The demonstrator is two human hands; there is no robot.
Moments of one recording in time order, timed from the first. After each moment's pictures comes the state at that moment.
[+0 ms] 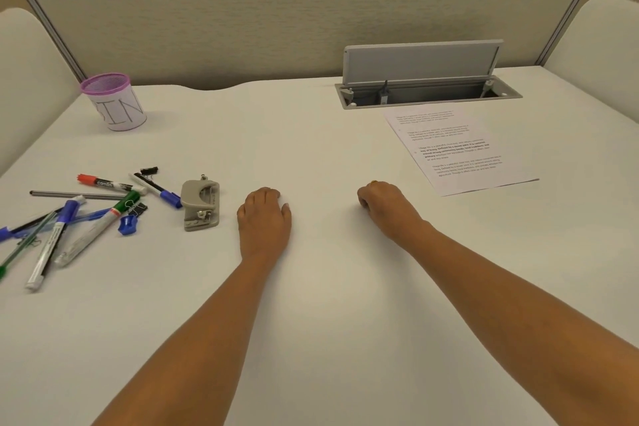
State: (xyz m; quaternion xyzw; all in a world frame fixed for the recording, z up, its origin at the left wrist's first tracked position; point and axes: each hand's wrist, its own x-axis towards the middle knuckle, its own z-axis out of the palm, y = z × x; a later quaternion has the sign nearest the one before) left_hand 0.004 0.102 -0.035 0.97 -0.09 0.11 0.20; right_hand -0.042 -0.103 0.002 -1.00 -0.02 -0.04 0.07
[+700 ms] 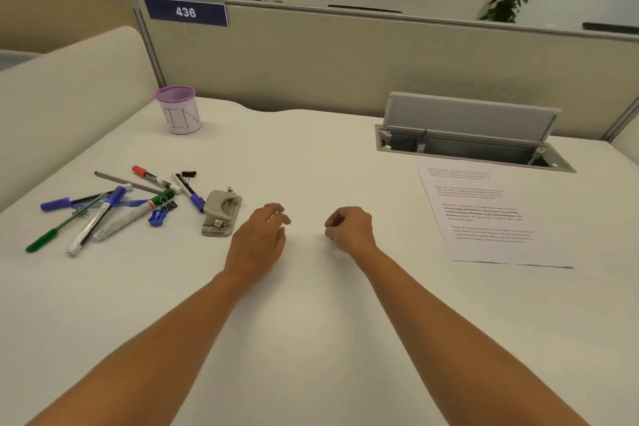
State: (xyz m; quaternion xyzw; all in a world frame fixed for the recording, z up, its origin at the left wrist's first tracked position) left_hand -0.009 0.122 -0.006 0.94 -0.17 0.20 0.22; right_hand 0.001 -0.052 0.026 -0.87 0.12 0.04 0.47
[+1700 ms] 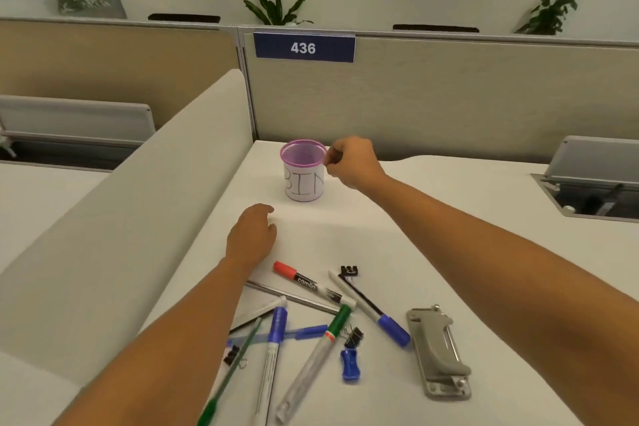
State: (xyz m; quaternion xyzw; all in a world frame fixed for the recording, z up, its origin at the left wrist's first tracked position) left_hand 0.260 0.433 -0.009 0.97 0.00 0.05 0.24; right_hand 0.280 0.251 0.116 -0.94 -0.04 -0.05 0.34
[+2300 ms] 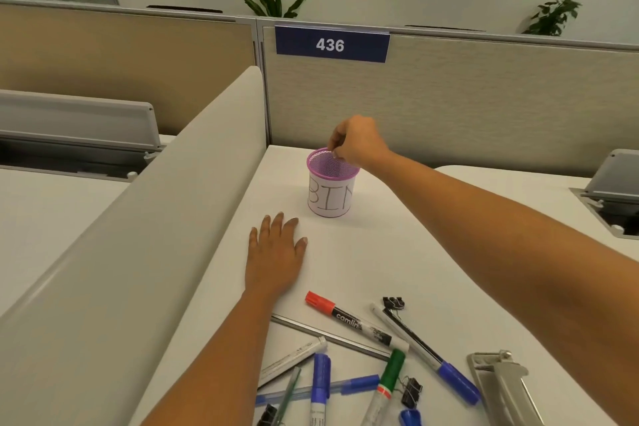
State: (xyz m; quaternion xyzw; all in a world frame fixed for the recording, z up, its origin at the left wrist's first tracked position) left_hand 0.282 0.444 -0.037 0.99 -0.04 0.04 0.15; right_hand 0.368 0.295 0.116 -0.96 -0.03 -0.08 0.26
